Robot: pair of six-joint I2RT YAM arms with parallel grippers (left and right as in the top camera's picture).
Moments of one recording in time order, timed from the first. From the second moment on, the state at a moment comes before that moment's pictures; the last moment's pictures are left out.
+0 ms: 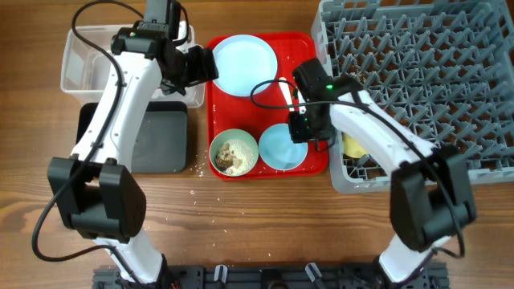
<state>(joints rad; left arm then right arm) -0.16 1.89 1.72 -1.02 0.19 -0.40 0.43 1.87 1.32 -0.89 -0.11 0.30</state>
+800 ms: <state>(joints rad) -0.16 1.89 1.72 -1.00 0.18 -0.41 0.28 1.93 1.50 -0.27 1.09 0.06</state>
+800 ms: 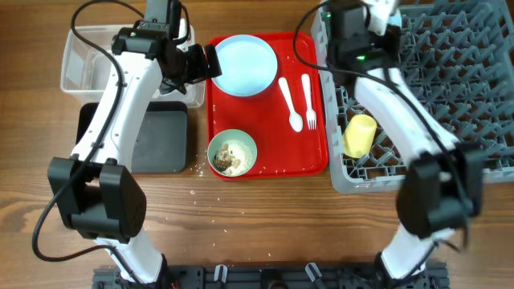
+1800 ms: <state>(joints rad) -0.17 1.89 1.72 -1.05 0.22 -0.42 0.43 1.53 1.51 -0.69 0.15 0.09</state>
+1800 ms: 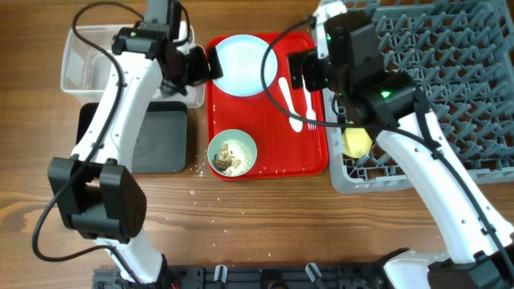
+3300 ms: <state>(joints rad) 0.48 1.91 1.28 -1.09 1.31 0.12 0.10 1.32 1.49 -0.94 -0.12 0.14</state>
